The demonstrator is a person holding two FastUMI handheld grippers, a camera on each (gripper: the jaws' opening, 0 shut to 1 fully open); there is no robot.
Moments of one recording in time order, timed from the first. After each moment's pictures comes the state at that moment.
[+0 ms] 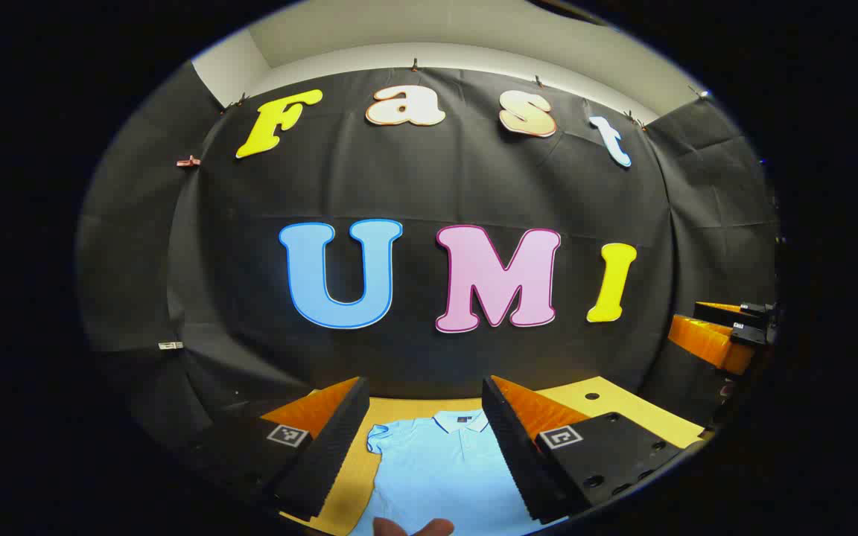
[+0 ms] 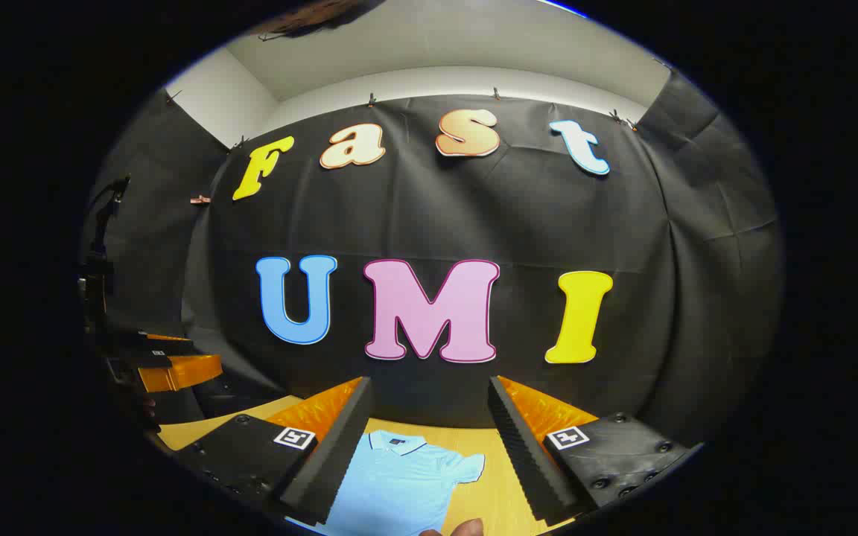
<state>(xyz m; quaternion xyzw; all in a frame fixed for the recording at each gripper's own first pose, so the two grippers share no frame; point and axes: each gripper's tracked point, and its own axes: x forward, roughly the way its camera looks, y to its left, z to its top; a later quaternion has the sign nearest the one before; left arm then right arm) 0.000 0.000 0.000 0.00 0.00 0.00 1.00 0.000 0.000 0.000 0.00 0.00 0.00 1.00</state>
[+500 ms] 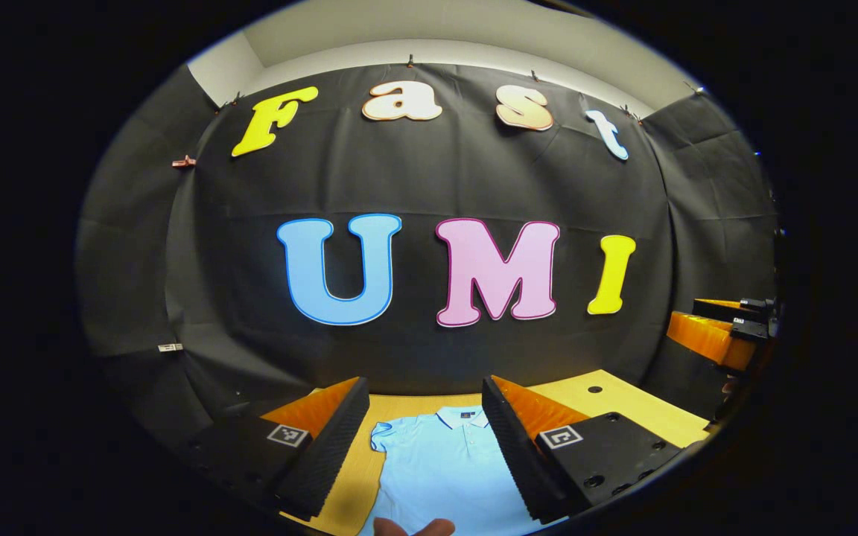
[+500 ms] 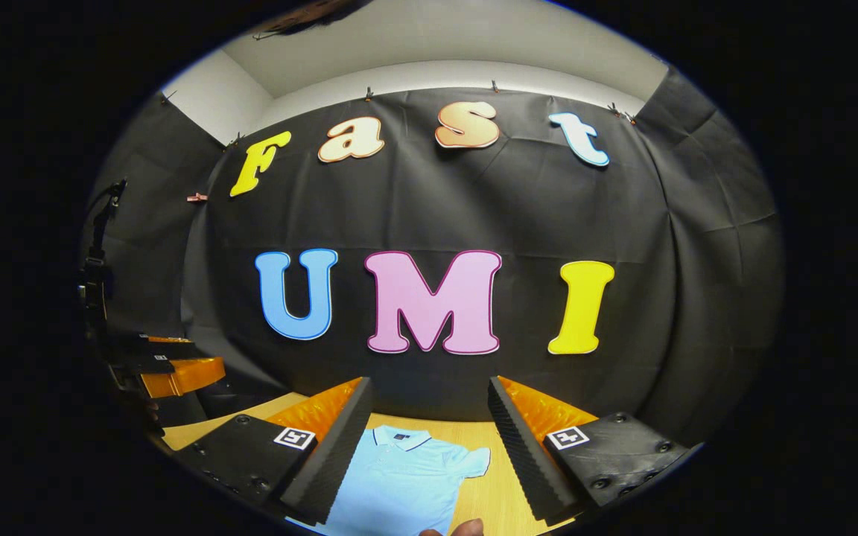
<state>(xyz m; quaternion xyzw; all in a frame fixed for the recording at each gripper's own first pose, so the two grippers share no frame) 0.000 0.003 -0.009 0.01 0.01 -0.01 1.00 0.001 0.009 -0.013 0.00 0.02 0.00 1.00</state>
